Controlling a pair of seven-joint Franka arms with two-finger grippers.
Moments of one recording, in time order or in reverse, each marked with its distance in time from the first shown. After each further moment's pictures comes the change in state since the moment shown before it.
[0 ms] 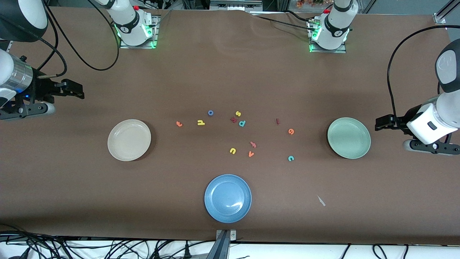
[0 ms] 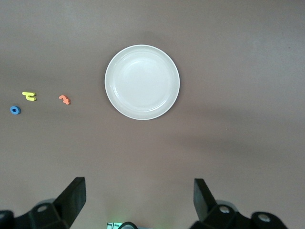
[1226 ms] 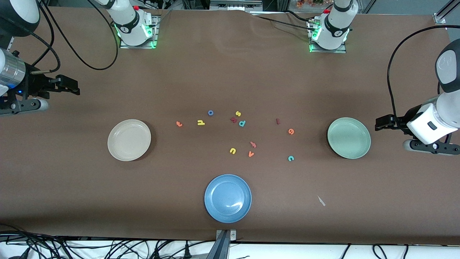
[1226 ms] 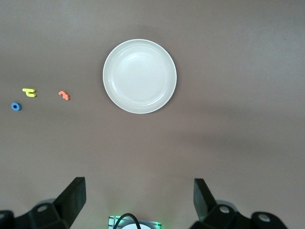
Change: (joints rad) left arm 0.000 0.000 0.000 0.000 0.000 0.000 0.000; right arm -0.001 -0.014 -0.017 0.016 0.002 -0.042 0.003
